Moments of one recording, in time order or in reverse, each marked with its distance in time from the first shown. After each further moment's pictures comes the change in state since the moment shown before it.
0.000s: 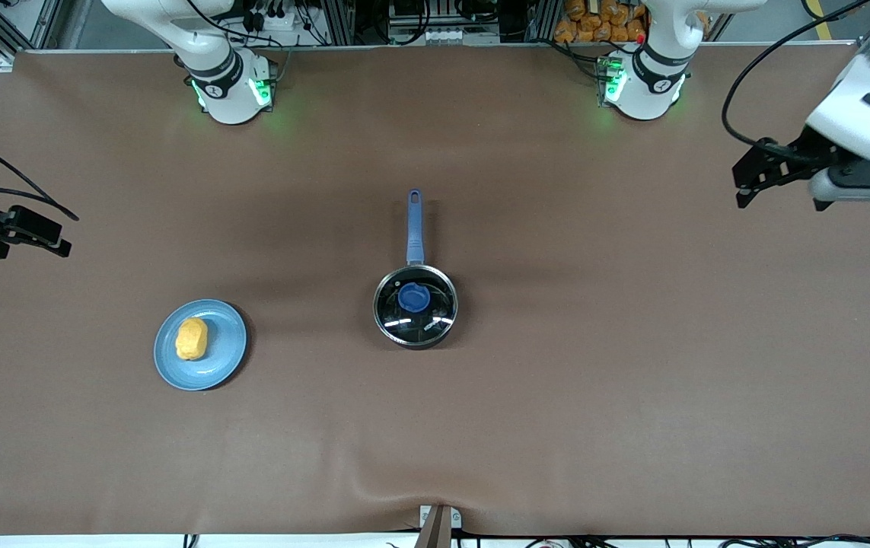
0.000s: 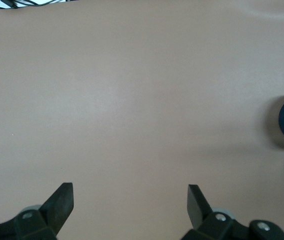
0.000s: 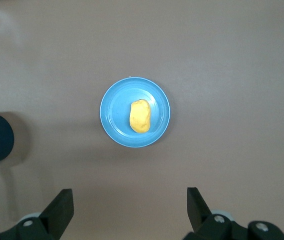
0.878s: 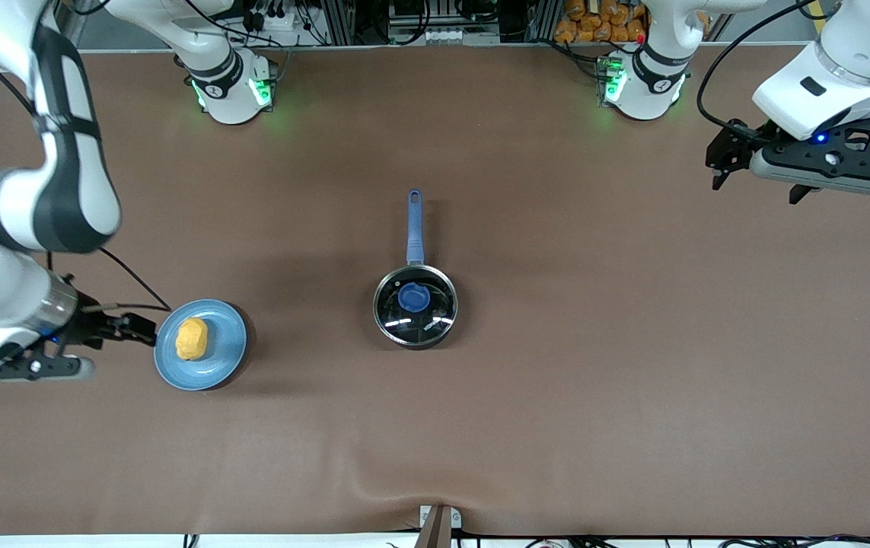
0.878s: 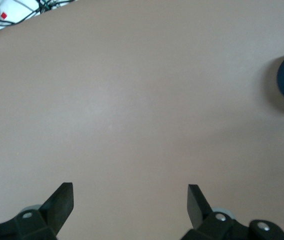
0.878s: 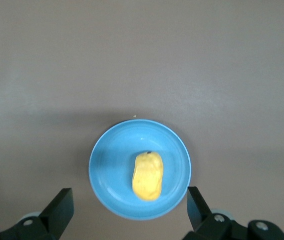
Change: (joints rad) left arm -0.006 -0.056 -0.034 -0.075 0.001 0.027 0.155; right arm 0.059 0.327 0.010 -0.043 0.001 0.408 0.000
